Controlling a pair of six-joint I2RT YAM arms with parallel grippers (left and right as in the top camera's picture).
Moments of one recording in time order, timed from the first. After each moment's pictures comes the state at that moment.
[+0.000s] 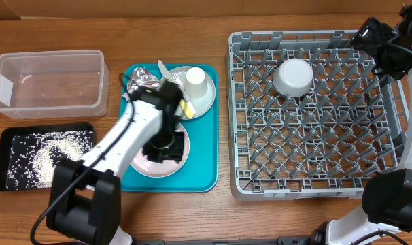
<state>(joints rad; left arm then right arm) -0.38 1.74 1.24 -1.25 0.13 -0.34 -0.27 1.80 1.91 -1.06 -0.12 0.38</state>
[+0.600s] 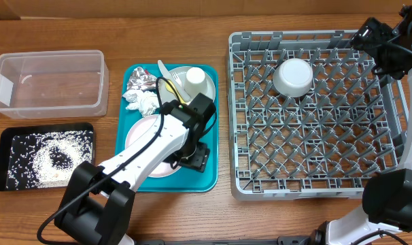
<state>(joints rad) -0.58 1.74 1.20 -1.14 0.05 -0.32 -0.27 1.80 1.91 -1.06 -0.12 0.38</state>
